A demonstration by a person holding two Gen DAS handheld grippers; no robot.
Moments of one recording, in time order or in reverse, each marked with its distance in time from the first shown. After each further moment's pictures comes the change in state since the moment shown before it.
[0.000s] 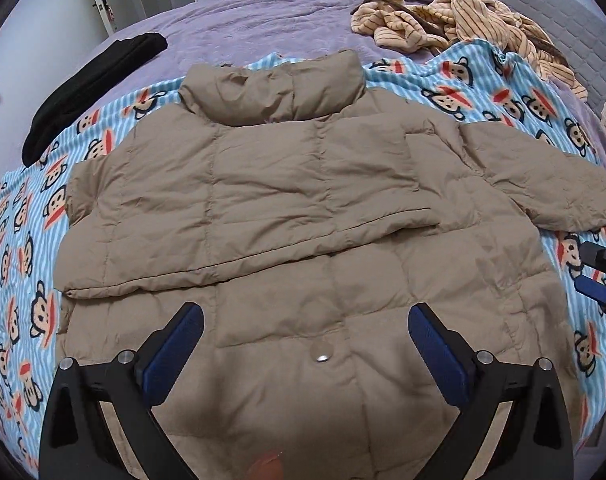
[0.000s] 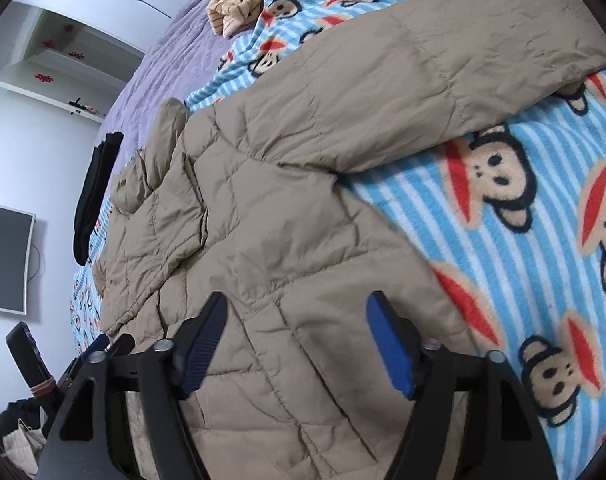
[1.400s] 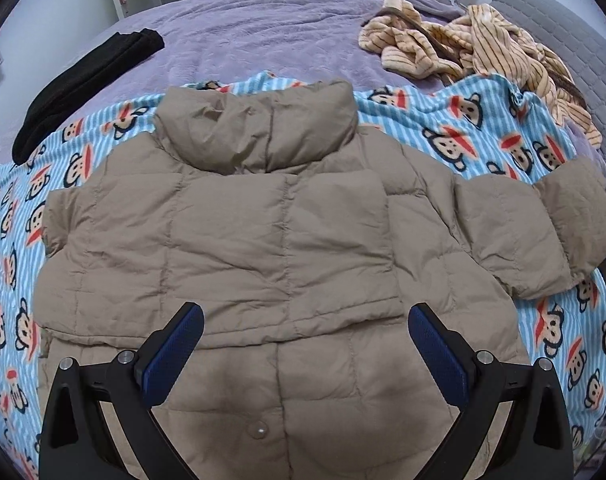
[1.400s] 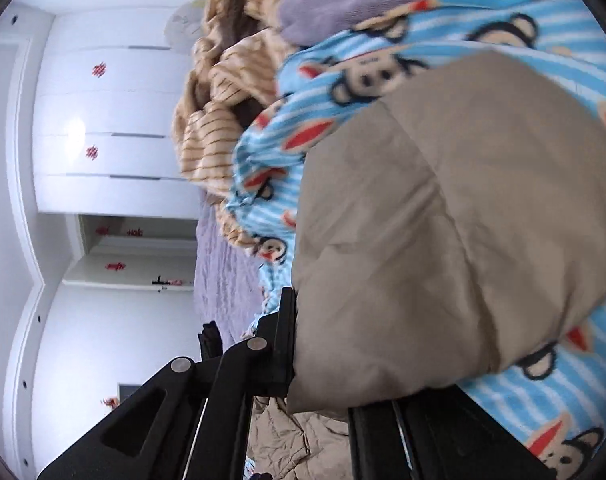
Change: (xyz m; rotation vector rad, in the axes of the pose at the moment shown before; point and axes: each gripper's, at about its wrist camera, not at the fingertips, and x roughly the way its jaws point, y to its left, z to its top) left arm 0.015 -0.010 0.068 -0.112 -0.007 -0.002; right arm -0.071 -0.130 0.188 0.416 -0.284 0.420
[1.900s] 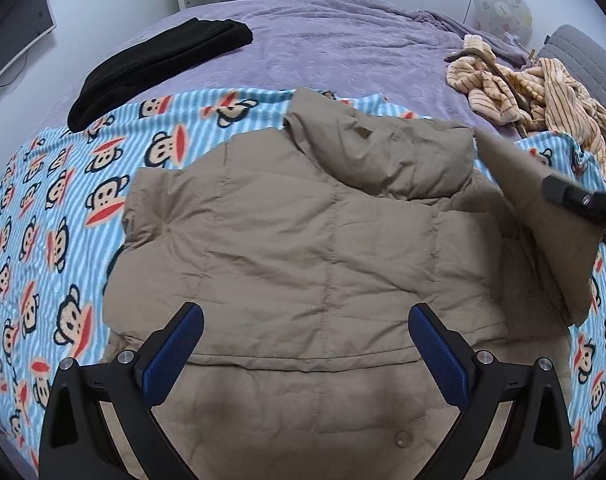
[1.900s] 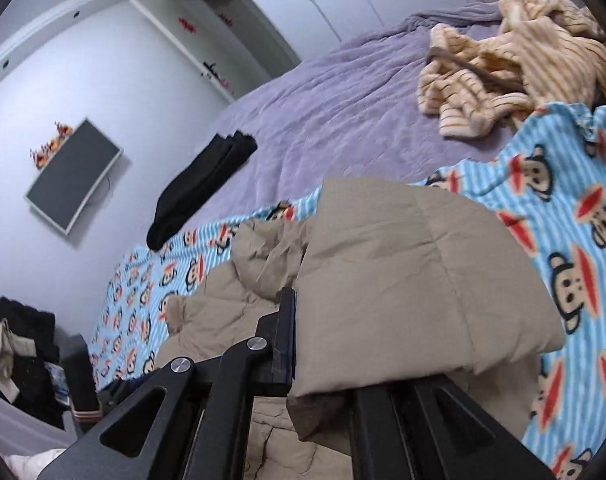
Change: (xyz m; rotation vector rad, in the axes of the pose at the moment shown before) left arm -0.005 0.112 0.000 -0.136 -0.047 0.094; right arm 0.193 0.203 -0.238 -0.890 0.375 -0.089
